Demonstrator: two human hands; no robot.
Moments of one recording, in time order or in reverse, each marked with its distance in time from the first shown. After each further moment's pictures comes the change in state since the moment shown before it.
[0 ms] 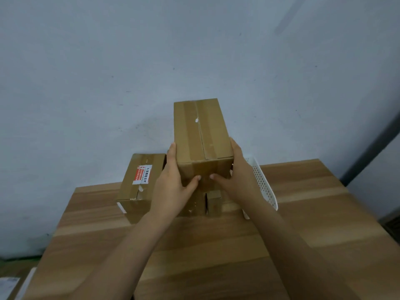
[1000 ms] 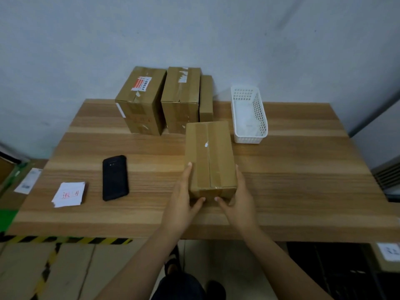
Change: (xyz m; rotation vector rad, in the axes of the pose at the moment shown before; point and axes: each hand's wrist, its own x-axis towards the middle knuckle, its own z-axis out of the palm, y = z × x) left_hand -0.274 -0.016 0.109 -0.077 -0.176 -0.217; right_hand -0.254 0.151 -0.006 0.004 -0.209 0.207
